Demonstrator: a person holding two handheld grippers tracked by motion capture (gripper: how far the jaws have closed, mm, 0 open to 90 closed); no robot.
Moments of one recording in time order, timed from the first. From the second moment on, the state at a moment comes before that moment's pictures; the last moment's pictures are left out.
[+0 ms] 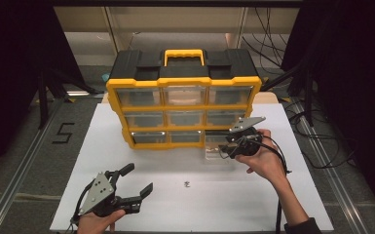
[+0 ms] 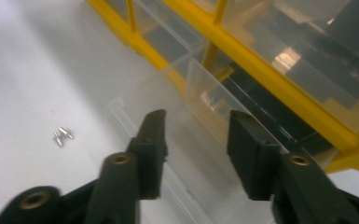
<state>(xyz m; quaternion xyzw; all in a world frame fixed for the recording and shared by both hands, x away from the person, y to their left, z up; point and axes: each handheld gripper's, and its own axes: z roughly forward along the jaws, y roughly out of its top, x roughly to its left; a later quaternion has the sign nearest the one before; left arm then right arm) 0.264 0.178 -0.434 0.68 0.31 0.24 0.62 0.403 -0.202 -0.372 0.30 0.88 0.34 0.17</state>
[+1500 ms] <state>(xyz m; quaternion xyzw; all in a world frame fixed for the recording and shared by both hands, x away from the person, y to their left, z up) 0.264 0.178 -0.434 0.68 0.31 0.24 0.62 0.352 -0.104 -0.396 0.10 0.94 0.31 0.10</state>
